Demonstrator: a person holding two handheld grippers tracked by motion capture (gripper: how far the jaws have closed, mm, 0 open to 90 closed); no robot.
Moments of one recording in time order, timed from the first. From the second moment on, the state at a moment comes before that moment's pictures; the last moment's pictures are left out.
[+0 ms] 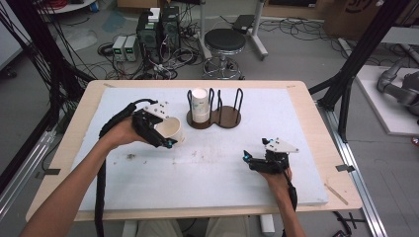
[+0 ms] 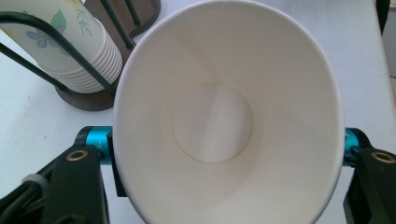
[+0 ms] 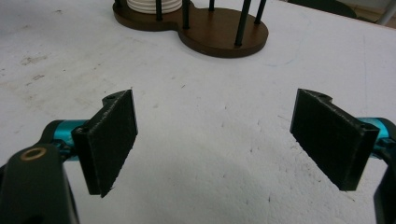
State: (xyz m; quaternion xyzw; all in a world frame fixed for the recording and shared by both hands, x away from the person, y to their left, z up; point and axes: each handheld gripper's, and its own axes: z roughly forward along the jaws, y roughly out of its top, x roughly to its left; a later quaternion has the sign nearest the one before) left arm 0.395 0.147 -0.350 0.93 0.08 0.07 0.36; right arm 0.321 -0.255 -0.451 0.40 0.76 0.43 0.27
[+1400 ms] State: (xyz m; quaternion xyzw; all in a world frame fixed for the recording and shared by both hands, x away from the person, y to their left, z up) left arm 0.426 0.110 -0.402 0.96 0.10 0.05 0.26; right arm 0.322 -0.254 -0.451 0.40 0.77 0.42 0.27
